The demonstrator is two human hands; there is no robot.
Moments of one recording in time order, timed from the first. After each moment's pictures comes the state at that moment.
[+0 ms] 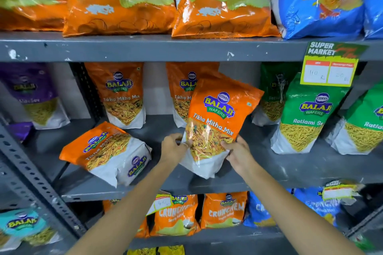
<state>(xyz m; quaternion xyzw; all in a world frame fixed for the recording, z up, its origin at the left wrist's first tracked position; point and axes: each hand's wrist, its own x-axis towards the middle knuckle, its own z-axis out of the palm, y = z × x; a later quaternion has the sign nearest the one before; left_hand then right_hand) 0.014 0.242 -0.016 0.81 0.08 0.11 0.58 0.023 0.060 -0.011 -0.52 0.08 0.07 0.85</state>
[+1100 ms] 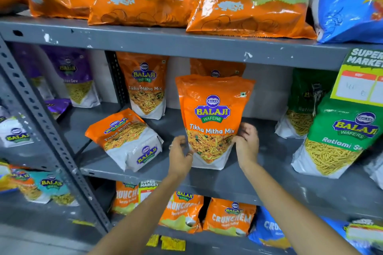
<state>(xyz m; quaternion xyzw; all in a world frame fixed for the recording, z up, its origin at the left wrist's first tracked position) -0.002 0.227 -0.052 0.77 0.16 0.20 0.59 0.061 0.073 -0.009 -0.71 0.03 -0.09 0.70</state>
